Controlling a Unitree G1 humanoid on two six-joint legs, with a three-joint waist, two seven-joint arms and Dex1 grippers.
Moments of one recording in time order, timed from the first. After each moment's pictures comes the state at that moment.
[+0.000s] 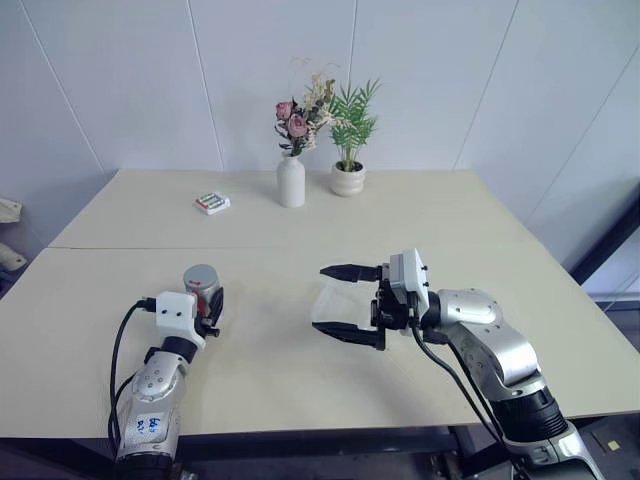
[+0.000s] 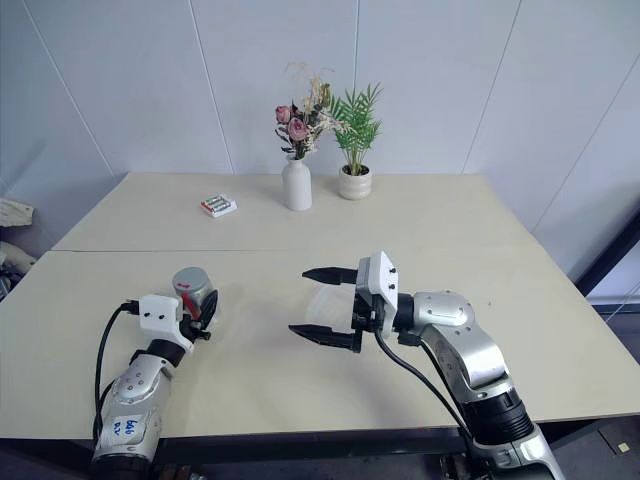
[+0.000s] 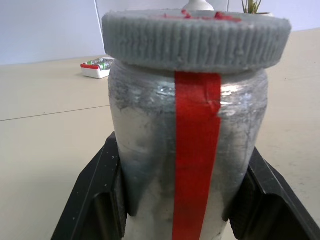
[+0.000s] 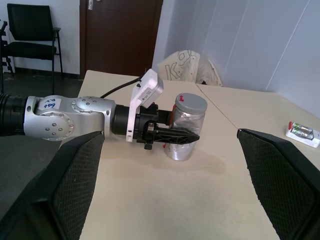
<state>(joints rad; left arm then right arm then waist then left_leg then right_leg) -0.30 0.28 0.26 0.20 -0.13 -0.13 -0.17 -0.61 -0.42 0.13 -0.15 0.46 0.23 1.07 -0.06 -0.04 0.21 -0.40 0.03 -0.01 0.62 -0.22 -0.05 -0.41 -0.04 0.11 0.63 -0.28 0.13</state>
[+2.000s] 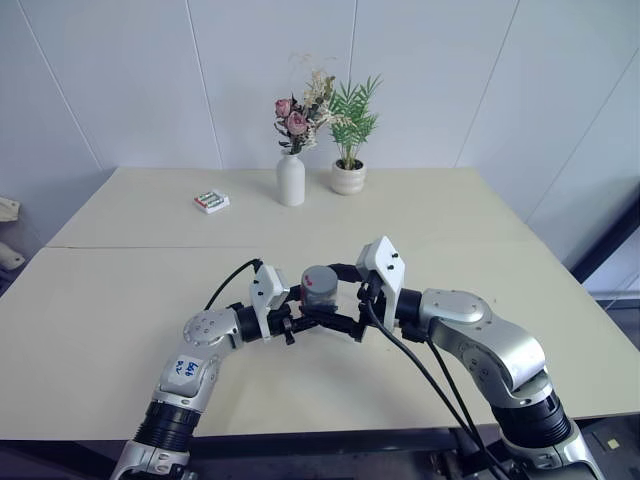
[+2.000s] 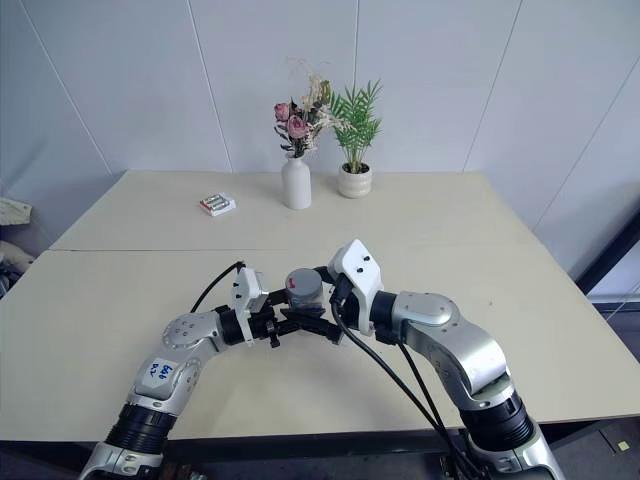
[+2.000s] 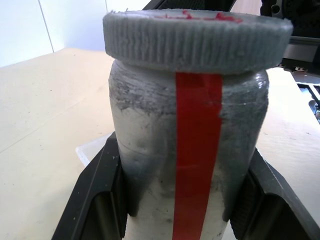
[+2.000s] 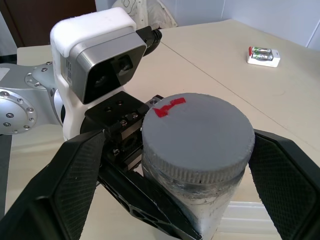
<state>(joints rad) -0.53 0.35 -0.06 0.05 -0.31 0.17 -0.84 -0.65 -0.41 0.17 -0.37 0.47 0.74 0.66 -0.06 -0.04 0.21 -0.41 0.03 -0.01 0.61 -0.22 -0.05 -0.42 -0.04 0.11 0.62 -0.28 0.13</state>
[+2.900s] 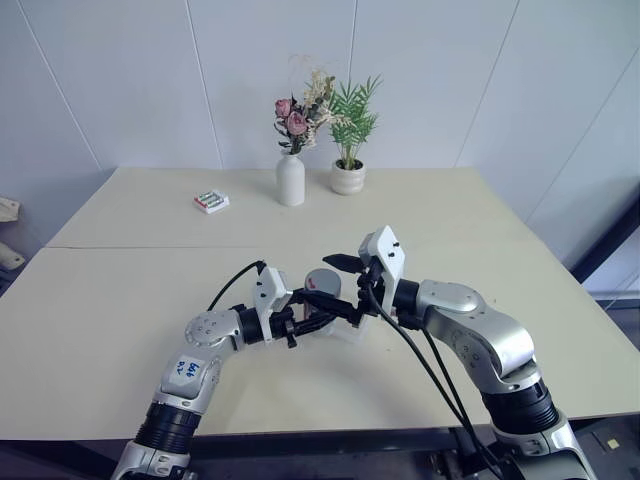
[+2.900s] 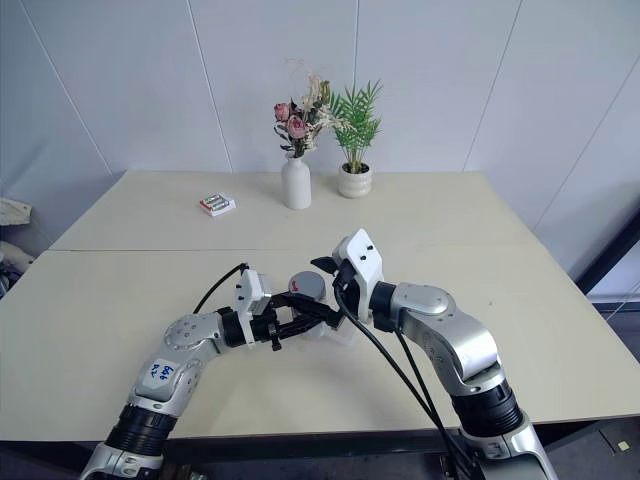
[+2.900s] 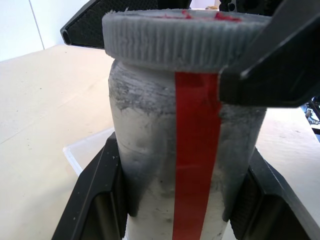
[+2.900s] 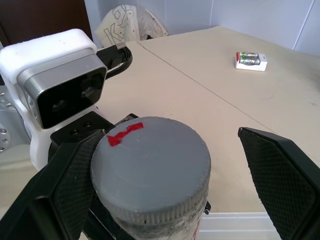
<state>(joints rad) -0.52 0.35 -0.08 0.03 -0.31 0.20 -0.85 -0.69 -0.37 0.14 -0.27 0.47 0.70 0.67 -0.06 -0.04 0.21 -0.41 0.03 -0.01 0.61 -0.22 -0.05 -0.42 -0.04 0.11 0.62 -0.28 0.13</state>
